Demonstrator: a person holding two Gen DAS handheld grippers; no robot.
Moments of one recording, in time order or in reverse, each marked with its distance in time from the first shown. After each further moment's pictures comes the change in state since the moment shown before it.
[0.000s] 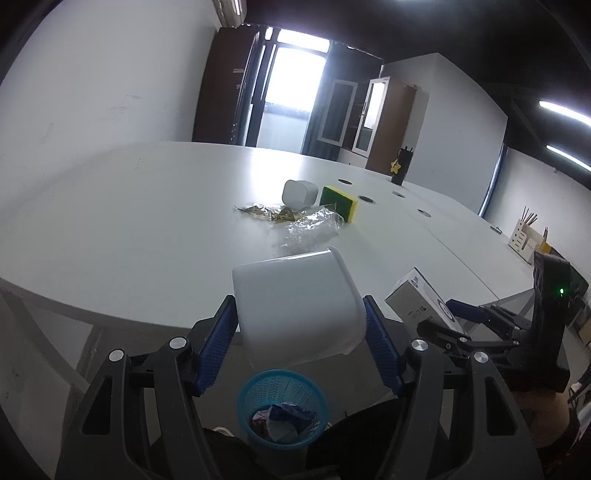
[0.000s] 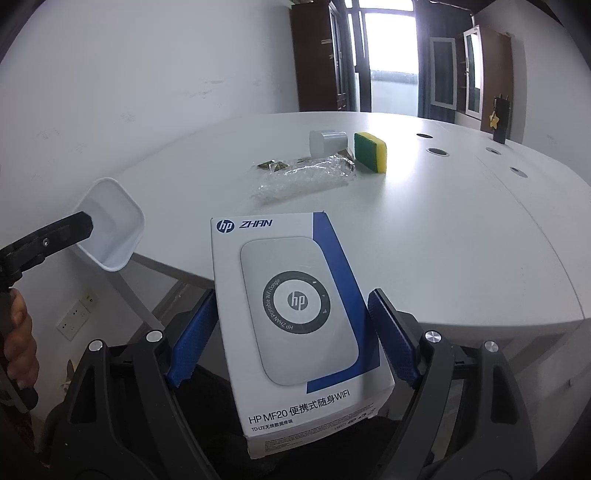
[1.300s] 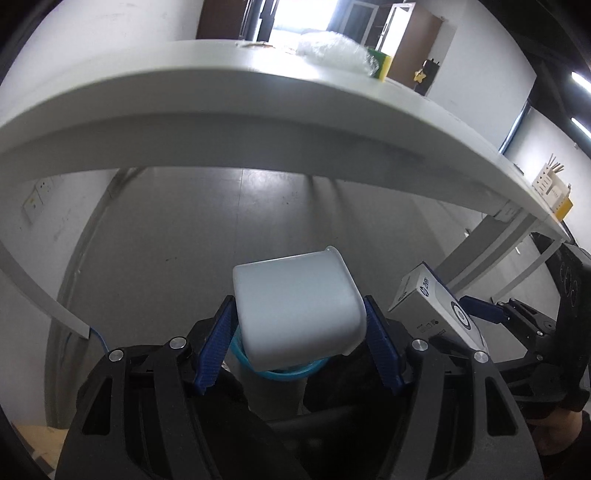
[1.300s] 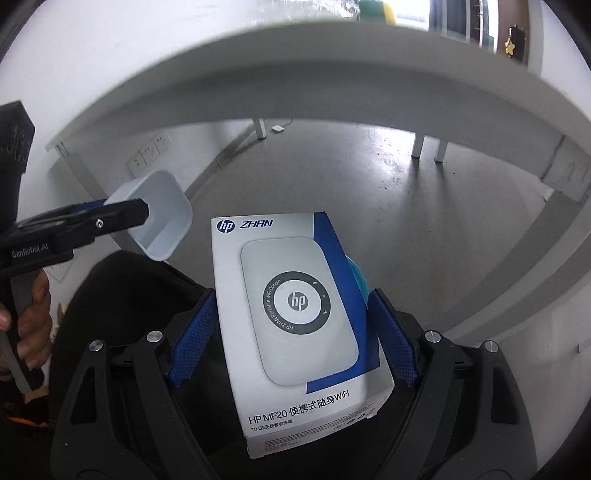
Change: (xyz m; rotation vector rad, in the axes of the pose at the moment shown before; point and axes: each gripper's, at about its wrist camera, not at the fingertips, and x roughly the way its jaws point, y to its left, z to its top) left arm 0.120 0.019 -0.130 -0.050 0.334 0.027; right arm 0.105 -0.024 -0.130 0.010 0.285 0.021
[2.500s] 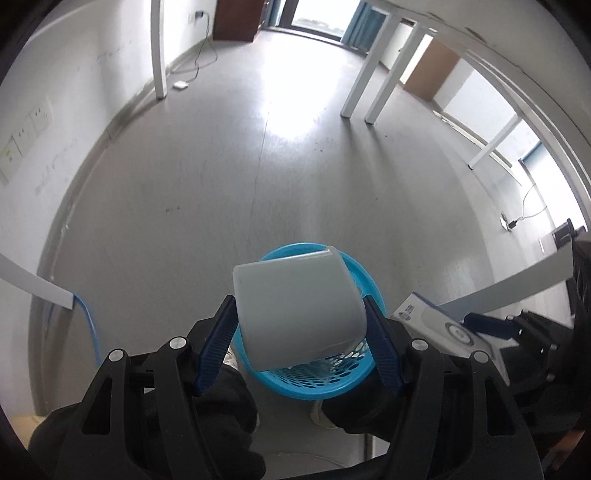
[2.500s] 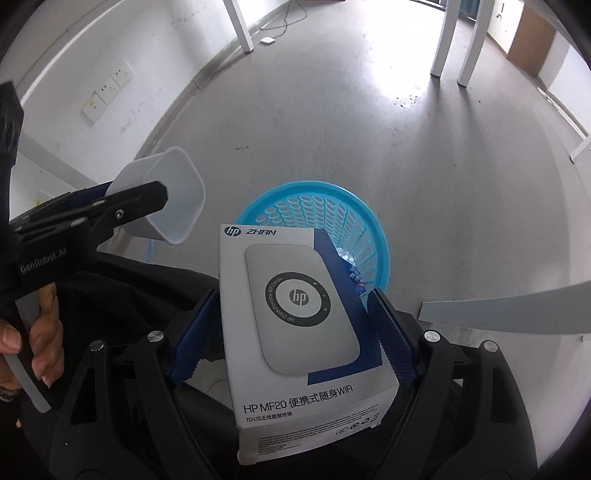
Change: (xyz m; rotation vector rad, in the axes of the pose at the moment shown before) left arm 0.154 0.053 0.002 -0.115 0.216 0.049; right arm 0.194 -0.011 0.032 0.032 0.355 0.019
